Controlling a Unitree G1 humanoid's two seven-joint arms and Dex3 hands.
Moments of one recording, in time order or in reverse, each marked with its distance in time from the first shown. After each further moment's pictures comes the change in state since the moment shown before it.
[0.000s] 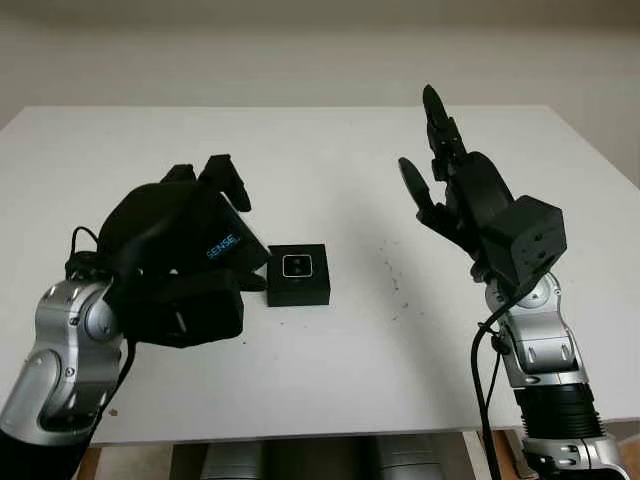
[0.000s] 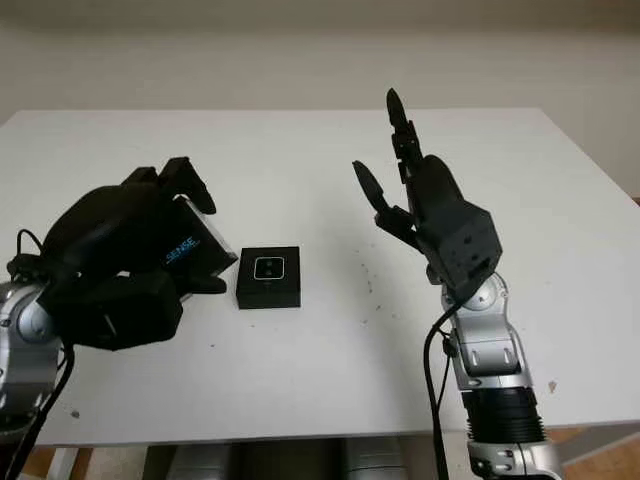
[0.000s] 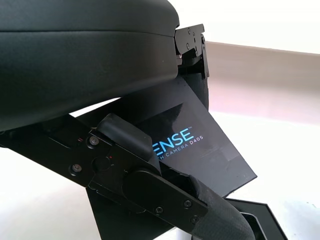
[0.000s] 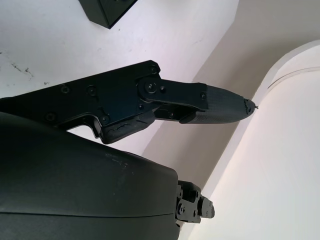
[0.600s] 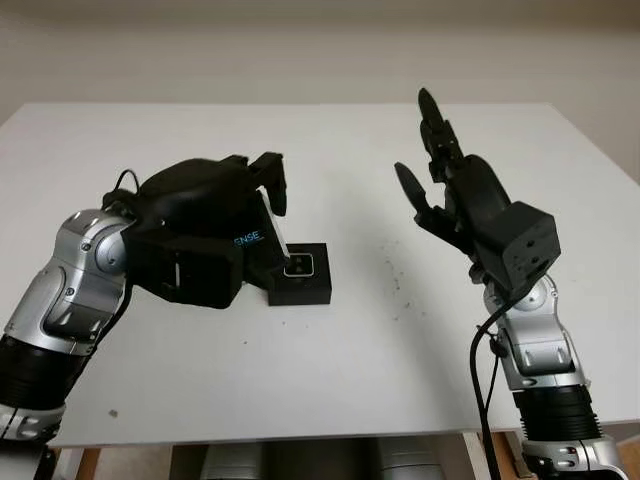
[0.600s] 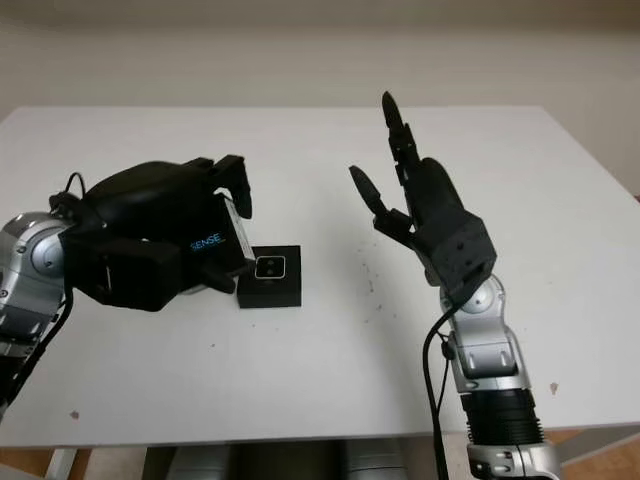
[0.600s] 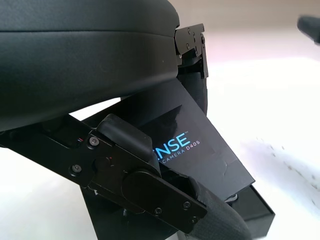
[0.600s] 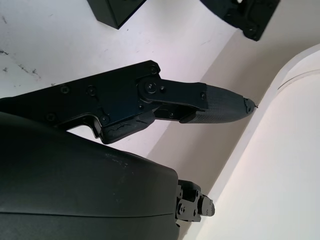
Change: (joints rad) left arm -0.338 0.062 -0.160 0.417 -0.192 -0.332 -0.194; right arm 0.003 0.001 0.010 0.013 -0.023 0.001 -0.012
